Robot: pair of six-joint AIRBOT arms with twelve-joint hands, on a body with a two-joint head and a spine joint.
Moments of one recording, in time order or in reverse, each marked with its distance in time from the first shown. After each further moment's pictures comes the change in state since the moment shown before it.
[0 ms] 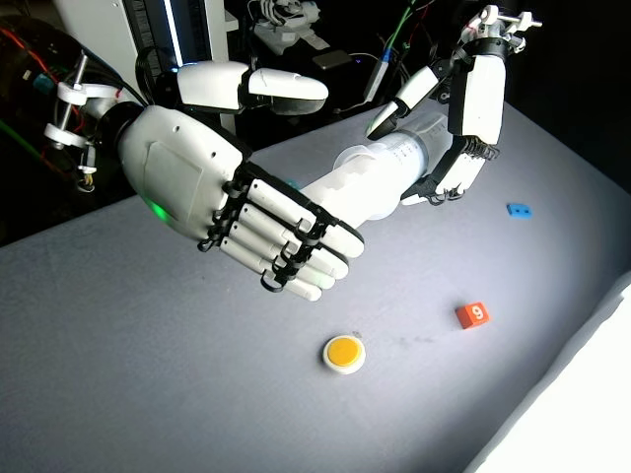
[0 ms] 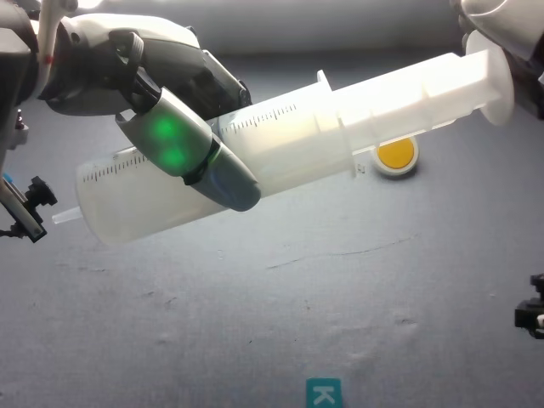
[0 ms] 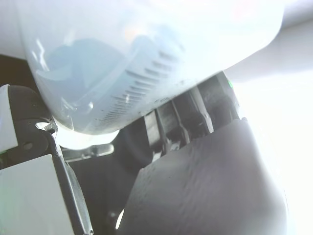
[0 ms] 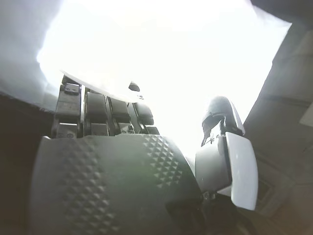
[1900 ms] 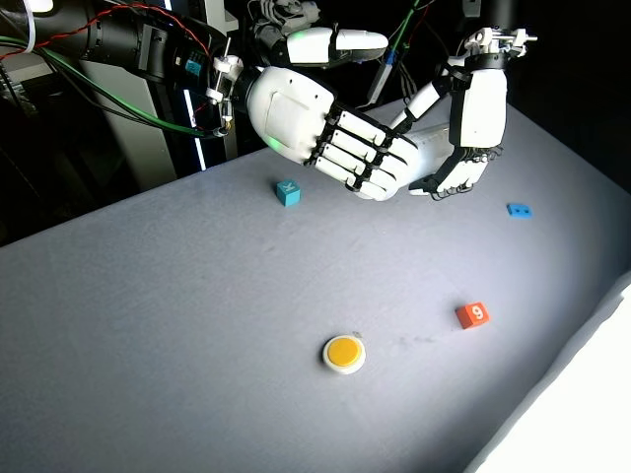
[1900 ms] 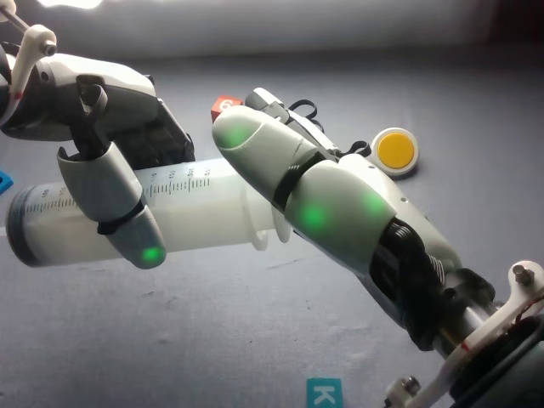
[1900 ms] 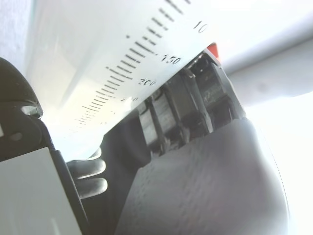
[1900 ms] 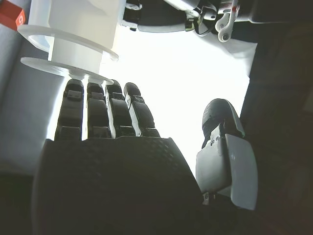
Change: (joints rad) left arm 0.020 0.017 0.011 0.063 0.134 0.070; right arm 0.036 -0.530 -0.059 0.167 0.225 -0.254
